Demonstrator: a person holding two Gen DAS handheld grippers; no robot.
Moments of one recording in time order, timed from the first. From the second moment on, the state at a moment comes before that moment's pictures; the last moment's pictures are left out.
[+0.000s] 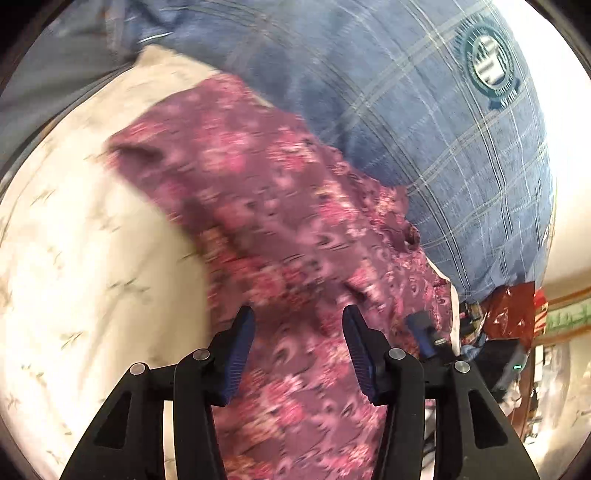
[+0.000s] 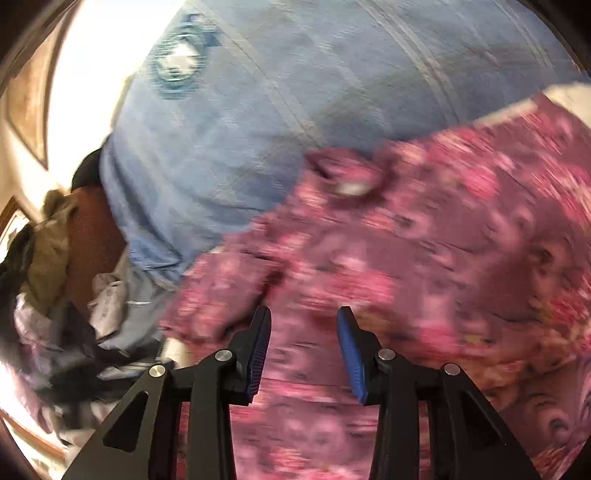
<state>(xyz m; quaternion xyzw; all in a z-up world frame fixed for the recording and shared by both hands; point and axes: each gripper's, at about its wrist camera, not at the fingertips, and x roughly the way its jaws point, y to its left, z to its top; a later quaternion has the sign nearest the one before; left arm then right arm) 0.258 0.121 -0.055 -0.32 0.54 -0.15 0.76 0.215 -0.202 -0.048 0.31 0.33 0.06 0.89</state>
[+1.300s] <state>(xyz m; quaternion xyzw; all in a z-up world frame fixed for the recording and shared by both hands) 0.284 0.054 -0.097 -0.34 0.58 -0.13 0.72 0.158 -0.396 -0.051 0.40 0.33 -0.09 0.85</state>
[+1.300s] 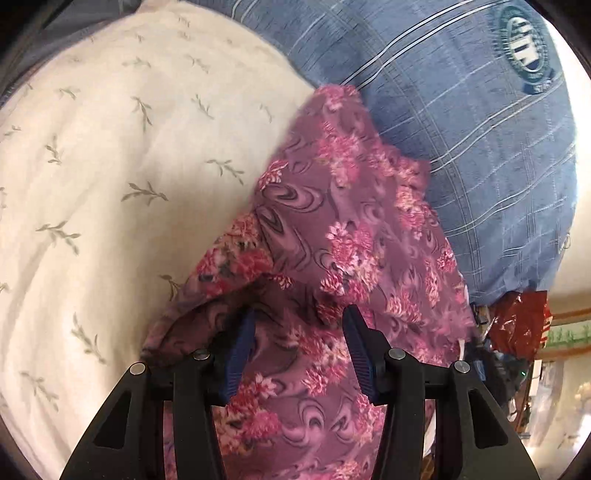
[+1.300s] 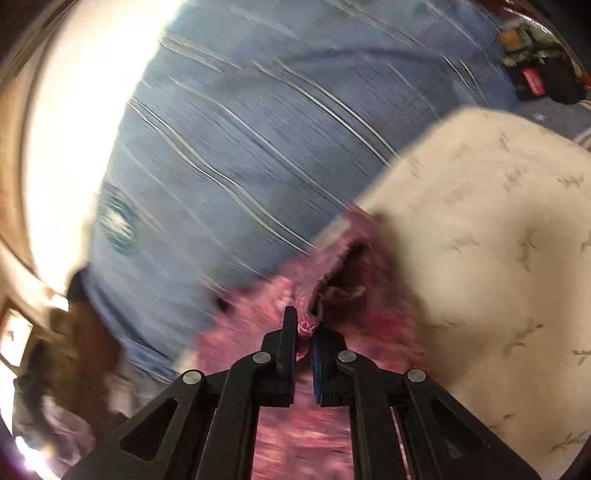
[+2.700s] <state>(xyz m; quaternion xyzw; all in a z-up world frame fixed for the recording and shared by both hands) 0.040 0.108 -0.085 -0.12 0.66 -0.23 0.70 -0.121 -0.305 -0.091 0.34 0.49 -0.08 0.80</state>
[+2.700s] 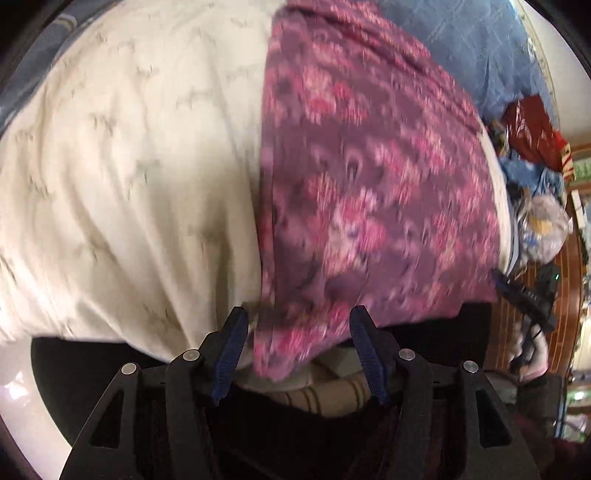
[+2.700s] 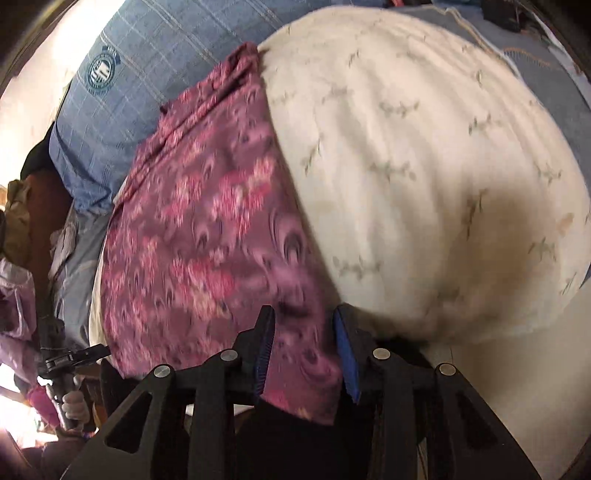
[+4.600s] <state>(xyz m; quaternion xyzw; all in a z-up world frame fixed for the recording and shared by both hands) 0.063 0.102 -0.051 -0.23 0.58 -0.28 0.73 -0.099 -0.306 -0.036 0.39 0.32 0.03 0.86</state>
